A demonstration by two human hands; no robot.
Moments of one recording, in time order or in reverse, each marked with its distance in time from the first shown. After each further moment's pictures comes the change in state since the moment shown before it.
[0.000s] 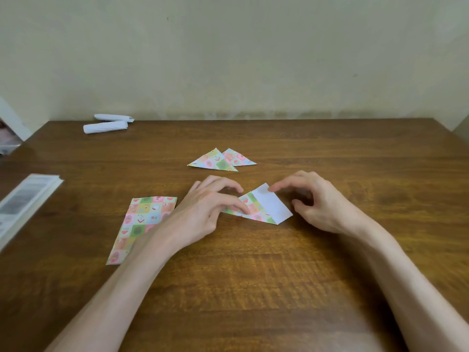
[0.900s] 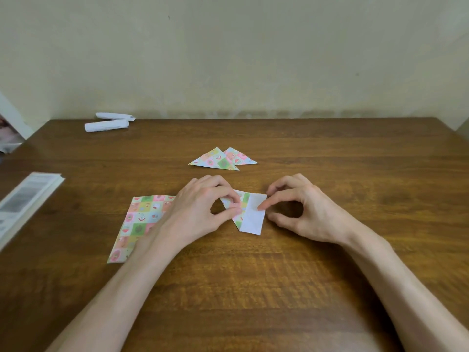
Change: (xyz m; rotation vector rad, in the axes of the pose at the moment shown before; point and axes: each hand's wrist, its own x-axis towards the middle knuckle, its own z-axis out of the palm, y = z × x) left_hand -0.001 0.000 0.004 0.078 0.188 -0.075; right_hand -0.003 -0.017 0.015 -0.043 -0.013 -0.164
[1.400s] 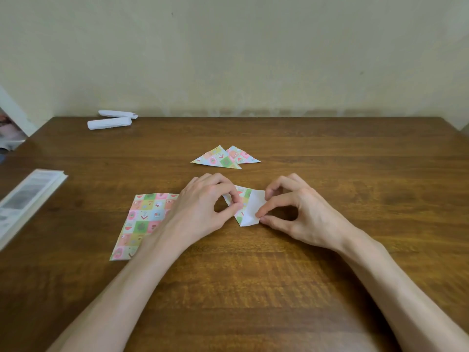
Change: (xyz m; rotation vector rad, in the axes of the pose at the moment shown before) left_hand 0.000 0.004 0.001 -0.015 0.011 -0.047; right_hand 0.001 -0.014 0.009 -0.026 0.023 -0.056
